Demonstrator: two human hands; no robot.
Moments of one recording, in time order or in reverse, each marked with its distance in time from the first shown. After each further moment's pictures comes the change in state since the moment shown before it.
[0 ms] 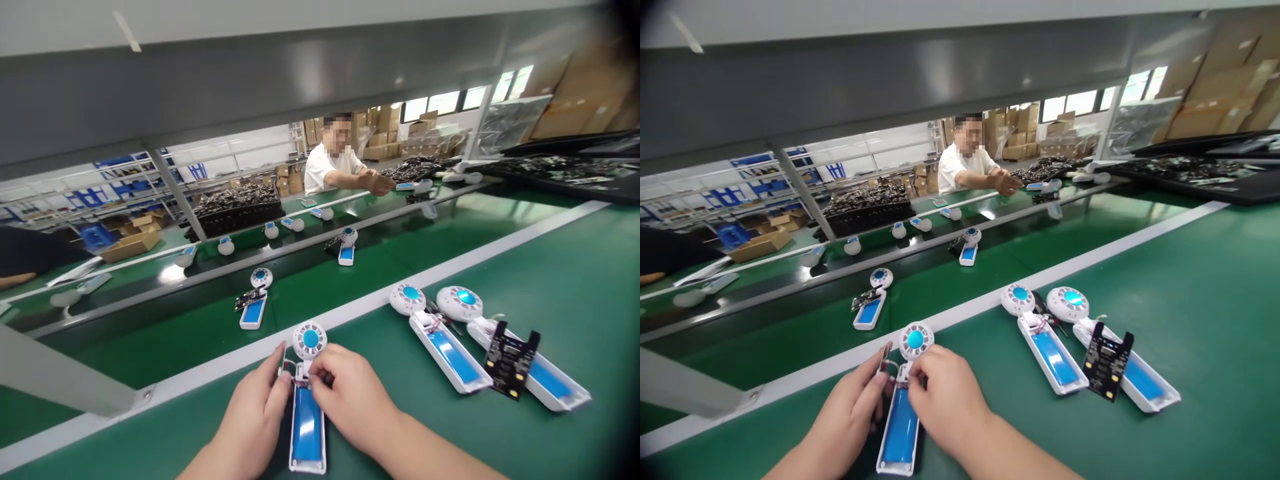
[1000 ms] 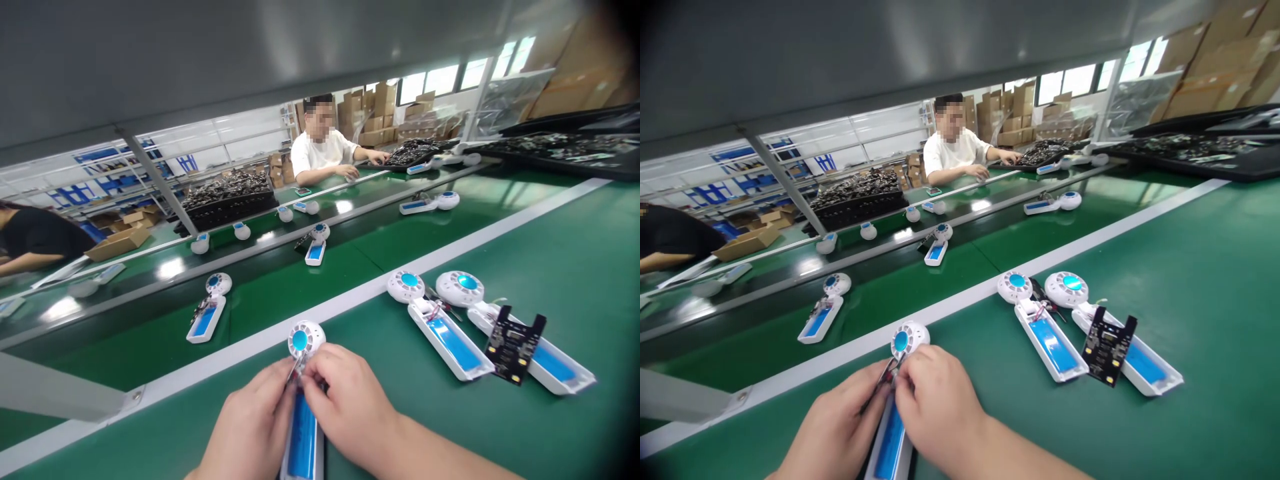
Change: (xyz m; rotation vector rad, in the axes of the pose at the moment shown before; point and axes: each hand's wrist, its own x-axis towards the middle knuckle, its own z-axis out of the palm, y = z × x) left_hand -0.010 0.007 0.002 0.308 -0.035 0.253; right_hand -0.009 0.002 0.006 0.014 0.066 -0.149
